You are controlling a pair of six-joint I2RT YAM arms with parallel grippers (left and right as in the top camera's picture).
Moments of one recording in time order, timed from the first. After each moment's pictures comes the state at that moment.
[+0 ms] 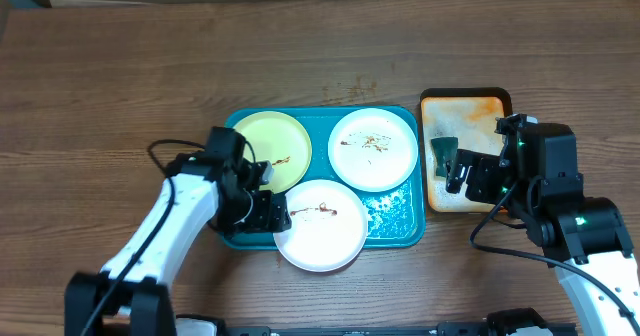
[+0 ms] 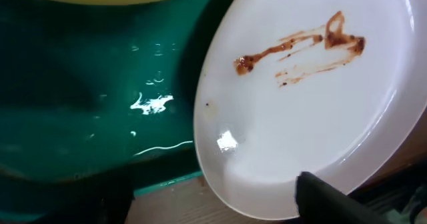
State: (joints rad) left arm -0.16 1.48 0.86 -0.97 0.37 -0.13; right arm 0.13 1.01 0.95 -0.88 -0.12 0.33
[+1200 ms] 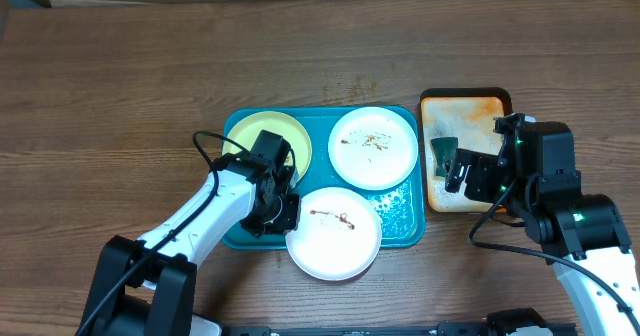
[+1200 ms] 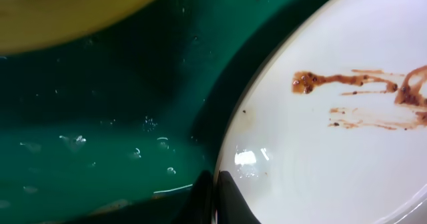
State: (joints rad) left arm -0.37 1.59 0.87 -0.84 0.24 -0.28; right arm 0.13 1.03 0.95 -0.88 -0.12 0.33
